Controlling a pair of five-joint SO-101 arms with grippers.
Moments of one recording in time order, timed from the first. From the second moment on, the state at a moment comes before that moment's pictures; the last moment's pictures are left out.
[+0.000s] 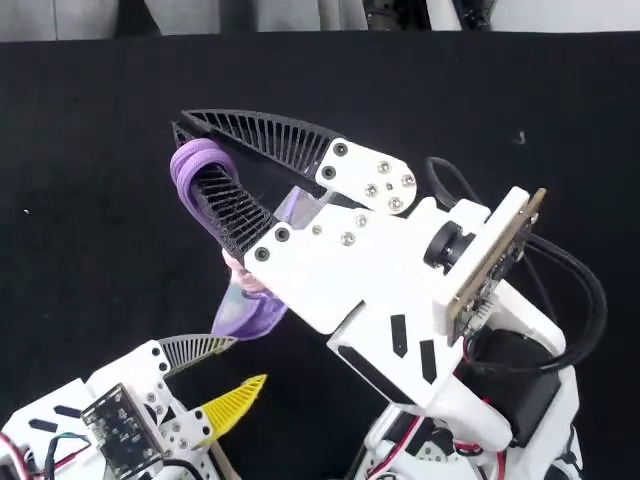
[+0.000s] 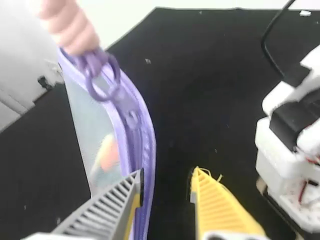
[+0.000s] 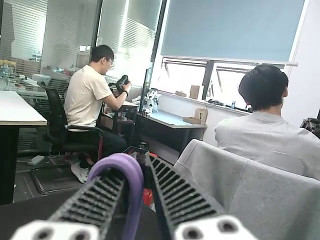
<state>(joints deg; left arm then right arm) 43.6 -104.6 41.8 93.4 -15.1 -49.5 -44.7 -4.3 43.8 10.2</state>
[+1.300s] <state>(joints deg) 30.9 -104.6 55.3 80.8 -16.6 -49.5 -44.7 -4.3 43.8 10.2</state>
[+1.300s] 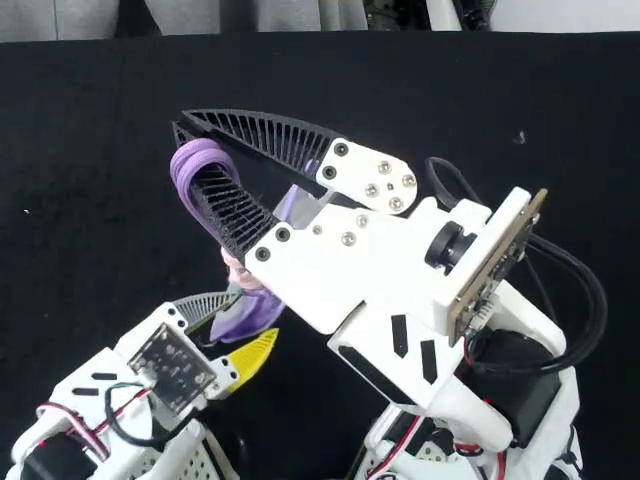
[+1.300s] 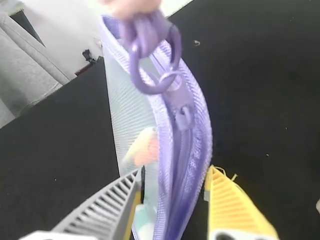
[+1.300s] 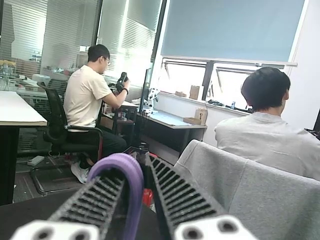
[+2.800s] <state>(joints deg) 25.1 -104.9 55.3 78.9 -16.2 -13.4 -44.5 10.1 28.6 10.2</state>
